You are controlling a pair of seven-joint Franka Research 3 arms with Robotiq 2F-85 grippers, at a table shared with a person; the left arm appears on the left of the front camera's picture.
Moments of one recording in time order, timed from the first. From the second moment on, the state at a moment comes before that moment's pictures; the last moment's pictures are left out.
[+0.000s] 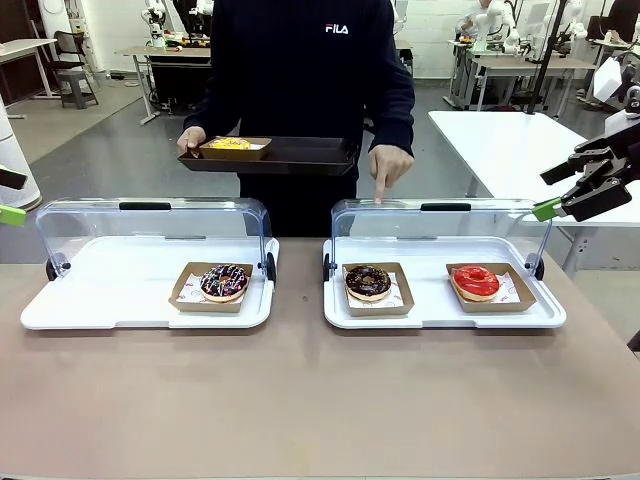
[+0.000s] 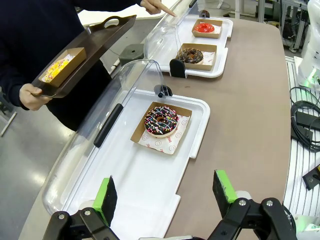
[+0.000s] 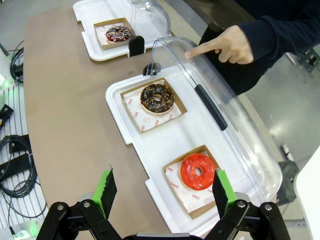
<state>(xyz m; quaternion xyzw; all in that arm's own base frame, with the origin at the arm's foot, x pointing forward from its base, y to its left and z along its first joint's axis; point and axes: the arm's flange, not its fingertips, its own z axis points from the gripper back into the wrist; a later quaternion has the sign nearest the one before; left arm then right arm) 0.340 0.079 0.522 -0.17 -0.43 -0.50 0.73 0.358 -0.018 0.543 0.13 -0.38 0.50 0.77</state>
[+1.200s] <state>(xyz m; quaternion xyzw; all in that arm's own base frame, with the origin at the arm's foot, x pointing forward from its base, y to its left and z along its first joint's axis) 0.340 0.078 0.523 -0.17 -0.43 -0.50 0.73 0.370 0.169 0.506 0.08 -0.27 0.65 0.70</state>
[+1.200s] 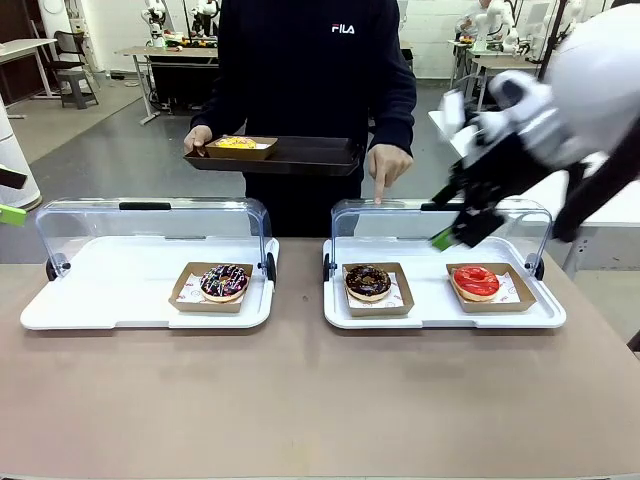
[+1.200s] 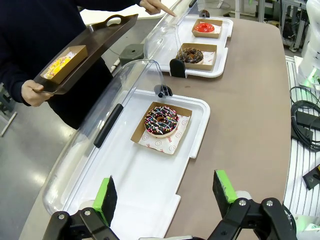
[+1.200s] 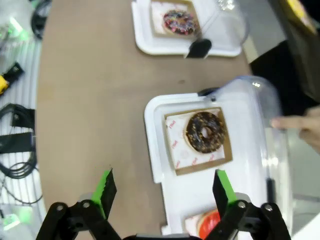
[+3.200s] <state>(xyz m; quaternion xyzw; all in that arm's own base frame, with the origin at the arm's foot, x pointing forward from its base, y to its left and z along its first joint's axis) 0.340 0.079 0.523 -0.17 -0.43 -0.50 0.73 0.468 0.197 0.339 0.02 -0.13 0.73 0.67</state>
